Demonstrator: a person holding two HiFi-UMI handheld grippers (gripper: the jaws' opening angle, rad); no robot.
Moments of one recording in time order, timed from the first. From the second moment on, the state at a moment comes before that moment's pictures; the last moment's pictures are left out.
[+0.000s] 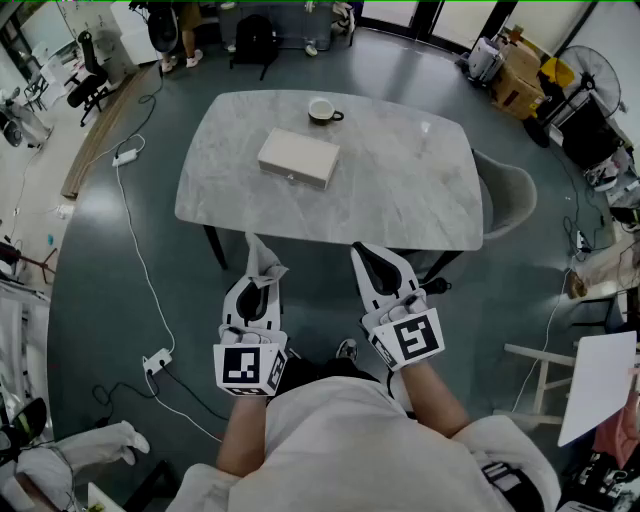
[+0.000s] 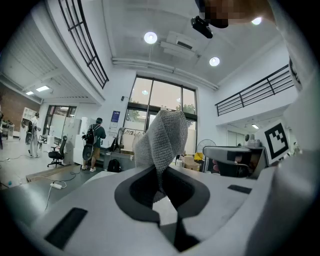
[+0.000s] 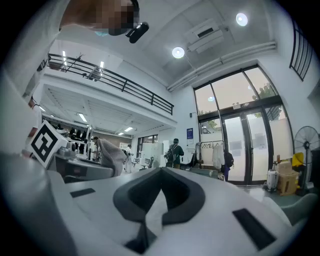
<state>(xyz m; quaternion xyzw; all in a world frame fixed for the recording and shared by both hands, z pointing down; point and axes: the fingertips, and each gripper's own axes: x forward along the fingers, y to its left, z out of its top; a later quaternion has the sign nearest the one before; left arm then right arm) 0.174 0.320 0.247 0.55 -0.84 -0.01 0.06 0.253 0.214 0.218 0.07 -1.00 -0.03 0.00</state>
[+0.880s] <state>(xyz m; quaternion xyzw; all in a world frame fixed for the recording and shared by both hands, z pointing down) 0.093 0.348 0.288 0.57 -0.81 0.00 0.10 0.178 0.239 0.265 0.11 -0.99 0.01 0.03</state>
